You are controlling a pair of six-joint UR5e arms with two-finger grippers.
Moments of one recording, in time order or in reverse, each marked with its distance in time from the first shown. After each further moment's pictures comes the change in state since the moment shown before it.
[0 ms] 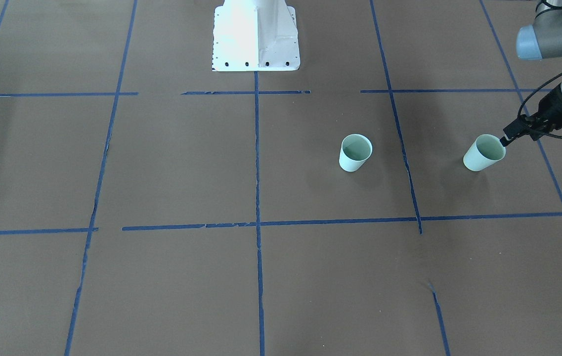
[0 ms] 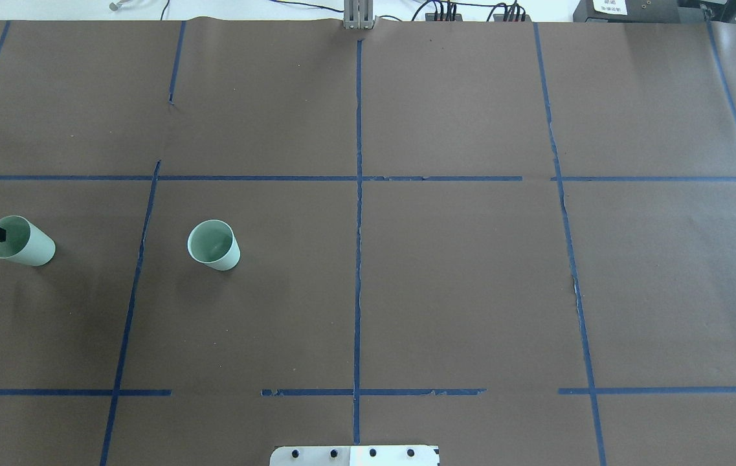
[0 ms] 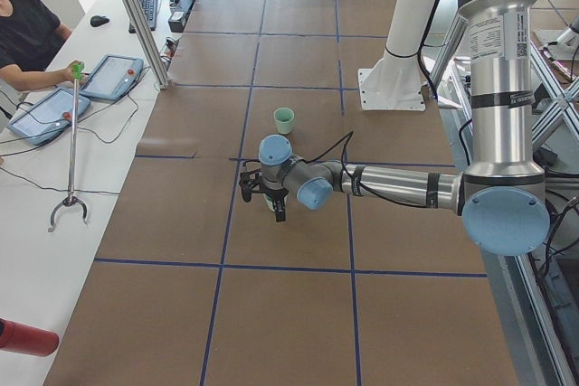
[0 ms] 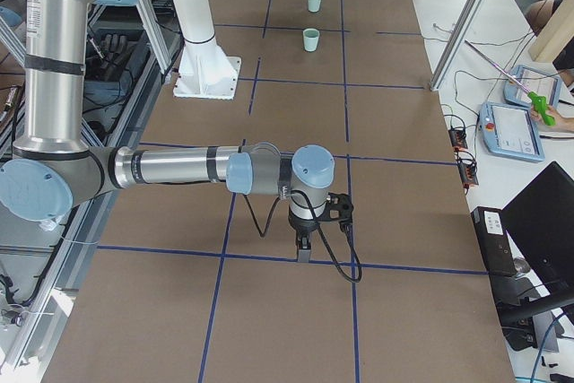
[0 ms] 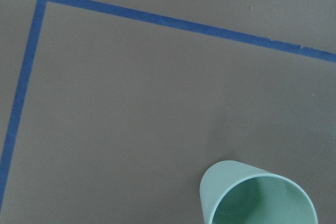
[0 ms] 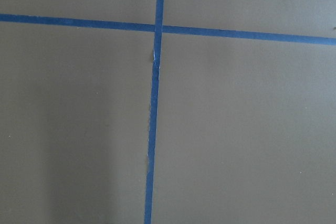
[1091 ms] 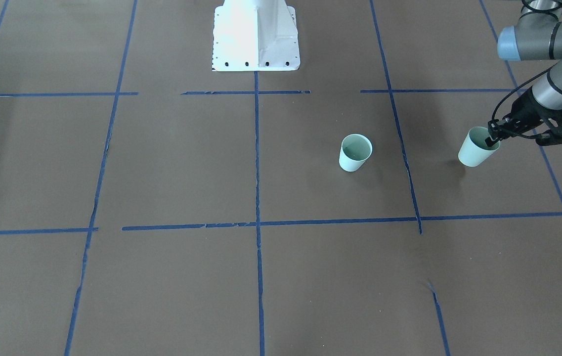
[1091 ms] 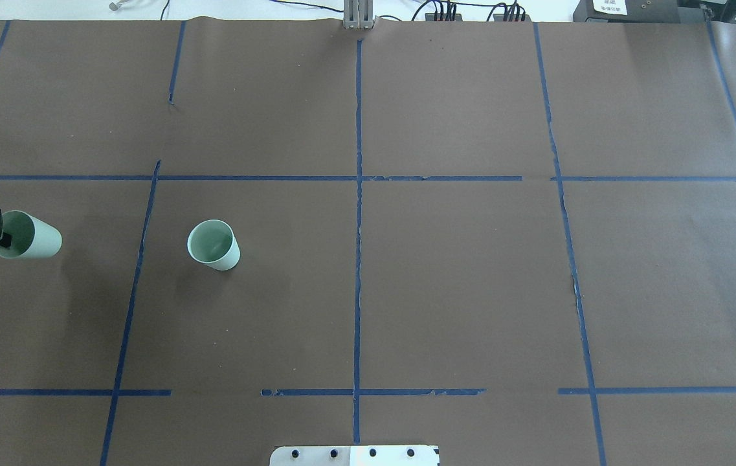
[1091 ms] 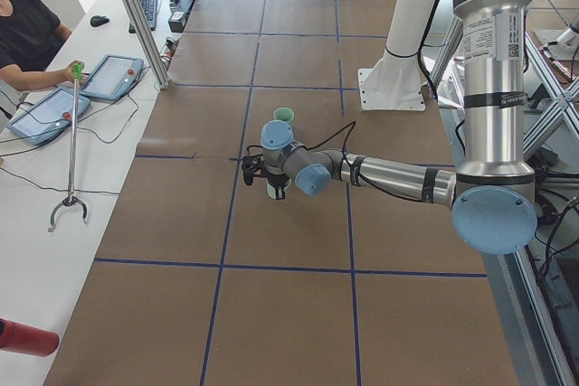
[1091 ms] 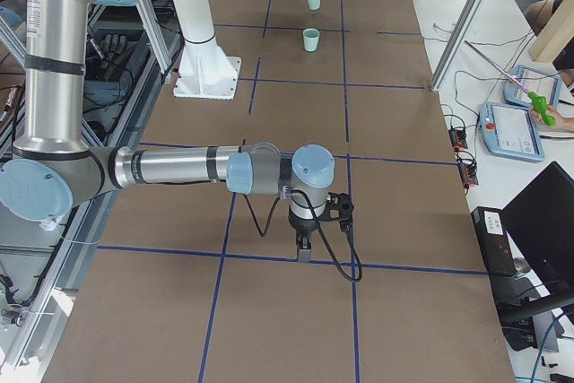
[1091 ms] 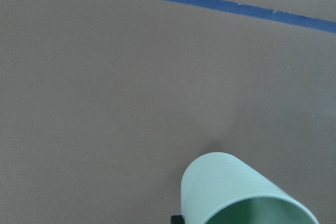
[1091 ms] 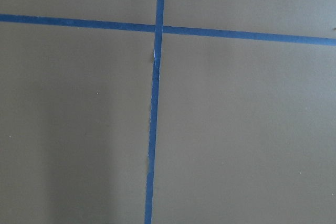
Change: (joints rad) left arm 0.021 -0.016 -0.117 0.078 -0.003 -0.001; right arm 0.000 0.000 0.001 0.000 0.000 0.000
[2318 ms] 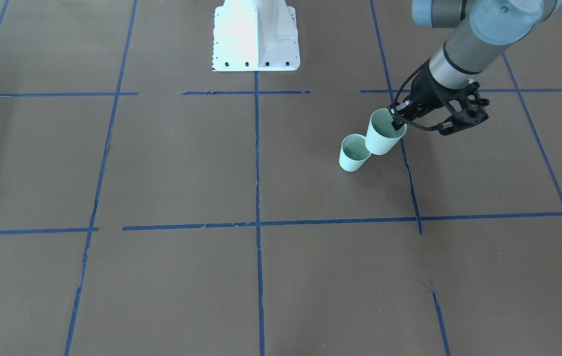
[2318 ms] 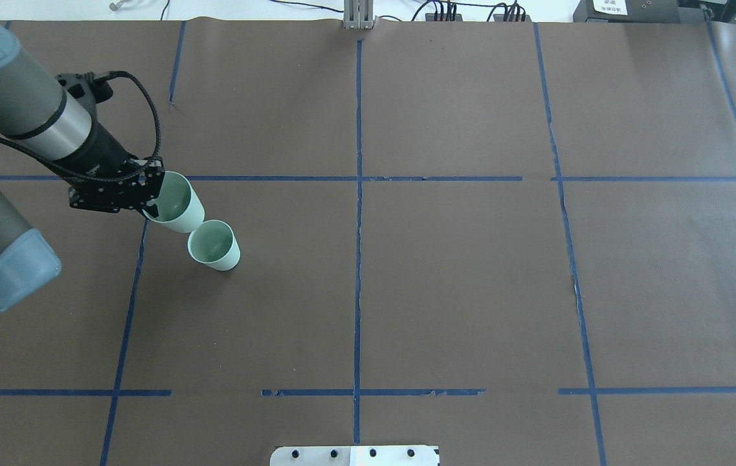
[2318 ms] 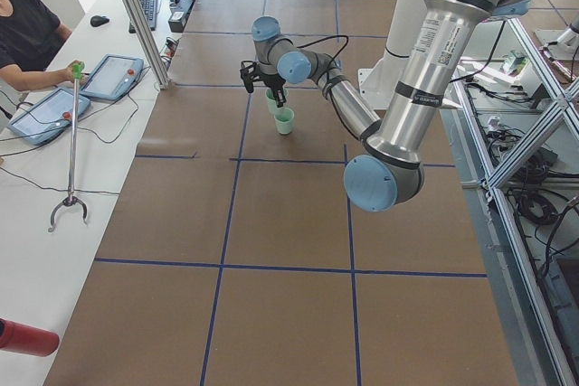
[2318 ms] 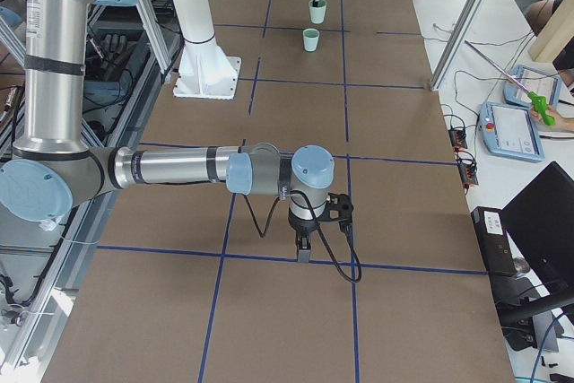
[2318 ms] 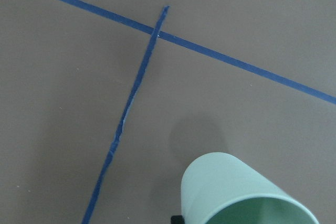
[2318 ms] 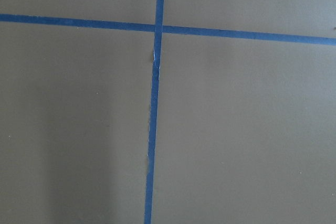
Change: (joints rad) left arm 0.180 -0.481 -0.157 0.580 -0.004 -0.354; right arm 0.000 0.000 -0.001 0.000 0.000 0.000
